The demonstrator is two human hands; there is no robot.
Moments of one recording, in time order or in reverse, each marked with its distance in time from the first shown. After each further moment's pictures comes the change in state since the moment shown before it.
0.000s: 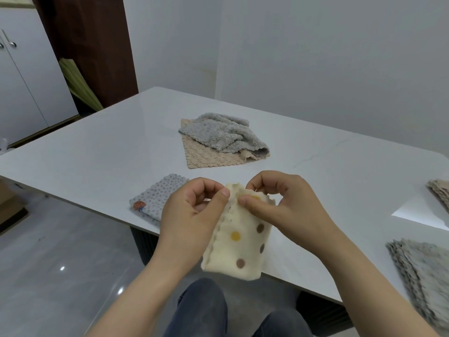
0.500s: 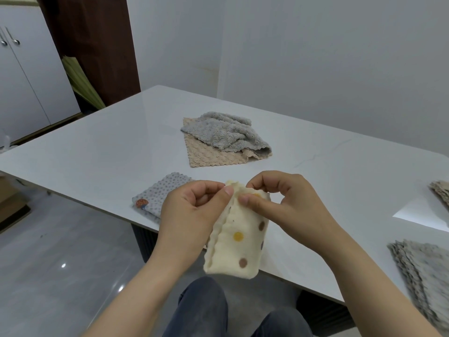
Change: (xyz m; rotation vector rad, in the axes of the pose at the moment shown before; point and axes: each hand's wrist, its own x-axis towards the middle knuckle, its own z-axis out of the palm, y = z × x) left_hand -0.002 0.004 -0.004 -0.099 0.002 -0.053; right_hand 0.001 -0.003 0.000 0.041 -0.052 -0.004
